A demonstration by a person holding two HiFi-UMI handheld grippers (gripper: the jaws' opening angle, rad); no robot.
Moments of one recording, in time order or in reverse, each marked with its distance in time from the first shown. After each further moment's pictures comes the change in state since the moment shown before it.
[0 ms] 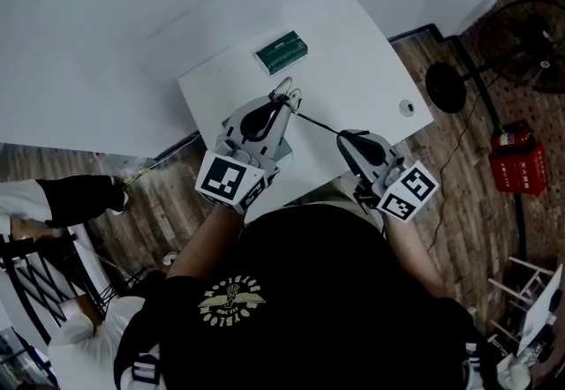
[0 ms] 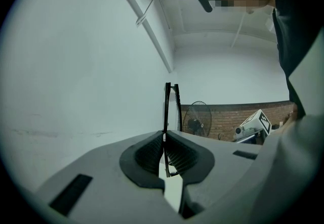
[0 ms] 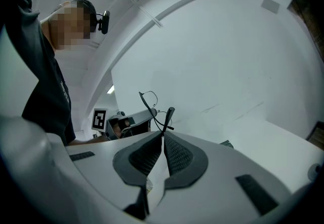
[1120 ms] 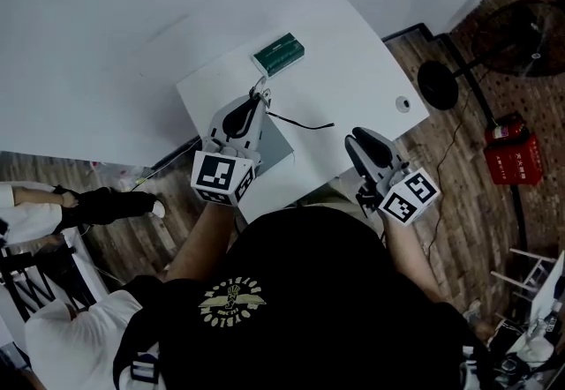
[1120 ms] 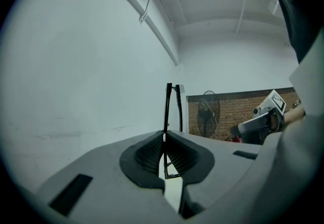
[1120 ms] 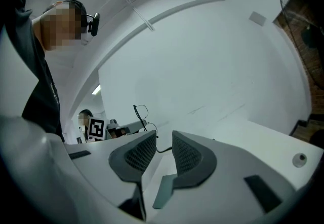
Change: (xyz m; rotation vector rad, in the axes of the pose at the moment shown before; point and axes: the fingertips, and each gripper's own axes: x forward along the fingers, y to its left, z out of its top) left arm -0.039 0.047 -0.029 0.083 0.077 0.125; right arm -0.020 0.003 -0.012 0.027 -0.038 -0.178
